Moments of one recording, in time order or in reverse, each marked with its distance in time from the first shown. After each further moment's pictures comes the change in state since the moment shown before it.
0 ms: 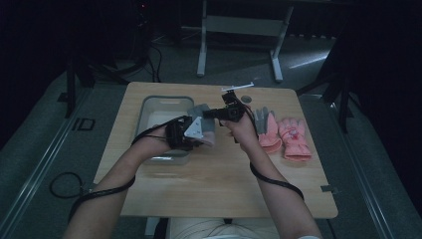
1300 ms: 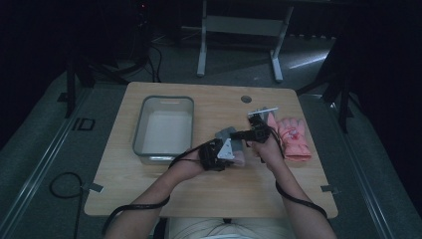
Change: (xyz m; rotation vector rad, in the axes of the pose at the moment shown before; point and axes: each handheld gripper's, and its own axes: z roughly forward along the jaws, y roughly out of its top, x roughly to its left) left arm -0.058 0.041 0.091 -0.119 -0.054 -0.071; right arm -0.074 -0.085 -0.036 0.092 -0.075 0.085
